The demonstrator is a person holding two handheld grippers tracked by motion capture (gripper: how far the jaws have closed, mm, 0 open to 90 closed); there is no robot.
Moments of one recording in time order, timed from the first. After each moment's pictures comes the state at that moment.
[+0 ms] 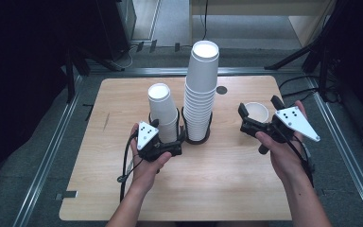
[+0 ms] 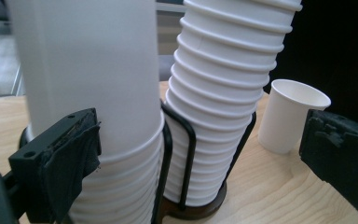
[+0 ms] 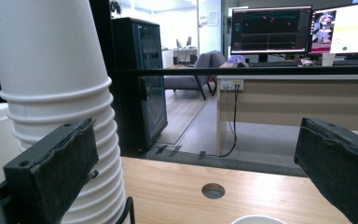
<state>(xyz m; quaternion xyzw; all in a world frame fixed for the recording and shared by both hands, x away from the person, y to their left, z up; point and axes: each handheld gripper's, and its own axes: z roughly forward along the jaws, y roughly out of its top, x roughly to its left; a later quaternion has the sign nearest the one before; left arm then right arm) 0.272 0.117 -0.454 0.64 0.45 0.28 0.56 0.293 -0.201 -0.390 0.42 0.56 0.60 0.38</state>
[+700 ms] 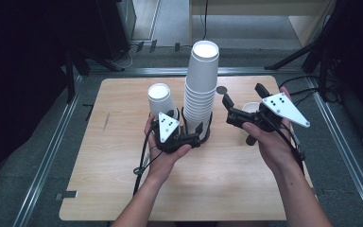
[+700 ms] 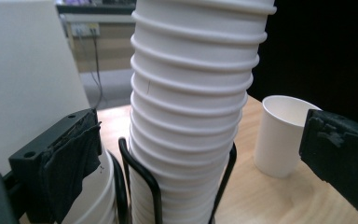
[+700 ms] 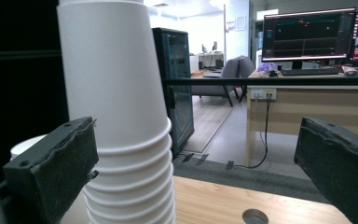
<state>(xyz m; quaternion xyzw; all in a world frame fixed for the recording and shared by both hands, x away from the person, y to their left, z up) 0.288 0.070 -0.439 0.64 0.42 0.33 0.55 0.300 -0.166 -0.357 0.39 0.57 0.63 0.35</state>
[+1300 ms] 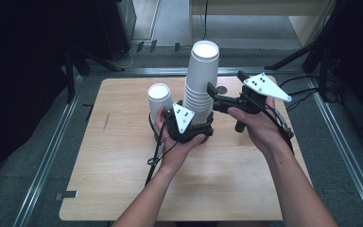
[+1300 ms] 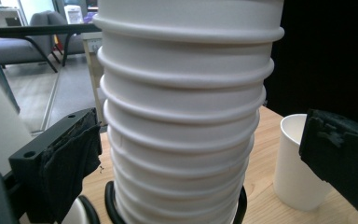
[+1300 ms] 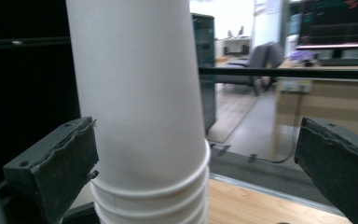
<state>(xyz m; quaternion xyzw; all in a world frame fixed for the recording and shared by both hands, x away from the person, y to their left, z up) 0.316 0.038 -0.434 0.63 0.42 0.36 0.54 0.337 -0.137 -0.340 0.36 0.62 0.63 0.30</state>
